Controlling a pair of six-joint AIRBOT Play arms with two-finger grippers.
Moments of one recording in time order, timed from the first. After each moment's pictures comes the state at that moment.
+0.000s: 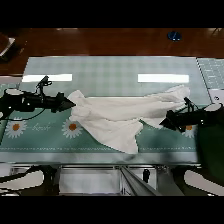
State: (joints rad) left arm 0.20 -1.40 0.80 0.53 -1.19 -1.01; right arm -0.30 -1.29 0.61 -0.90 1.08 1.37
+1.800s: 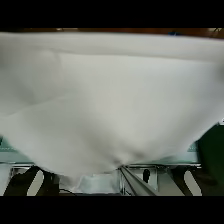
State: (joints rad) left arm 0.20 -0.61 1.49 1.19 -1.23 -1.44; right arm -0.23 -0.65 1.53 -1.21 1.41 1.46
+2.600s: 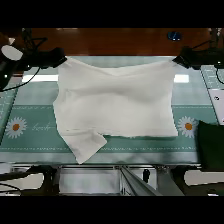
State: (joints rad) left arm -0.01 -1.47 1.35 0.90 -0.74 -1.42; right arm -0.23 -1.58 1.52 -0.83 1.01 1.35
